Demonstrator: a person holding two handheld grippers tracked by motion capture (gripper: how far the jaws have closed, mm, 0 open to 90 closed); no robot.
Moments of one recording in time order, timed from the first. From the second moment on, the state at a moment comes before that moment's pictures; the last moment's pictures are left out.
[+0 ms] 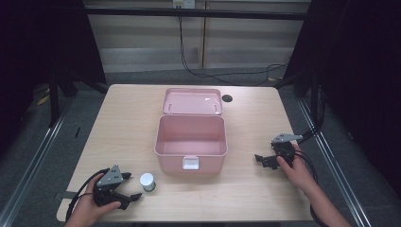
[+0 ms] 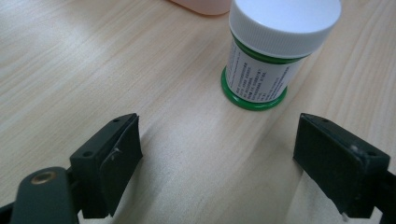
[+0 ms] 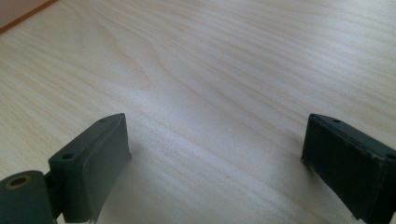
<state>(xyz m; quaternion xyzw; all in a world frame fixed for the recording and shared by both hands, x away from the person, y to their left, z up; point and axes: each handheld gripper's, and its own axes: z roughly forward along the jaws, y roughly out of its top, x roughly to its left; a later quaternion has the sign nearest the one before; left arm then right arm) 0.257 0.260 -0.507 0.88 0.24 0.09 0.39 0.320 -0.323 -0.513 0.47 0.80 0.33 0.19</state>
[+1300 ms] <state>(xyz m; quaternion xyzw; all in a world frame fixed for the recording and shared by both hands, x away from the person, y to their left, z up) 0.277 0.209 -0.440 0.95 0.26 0.00 0.14 0.319 -0.323 -0.513 0.47 0.80 0.33 0.18</state>
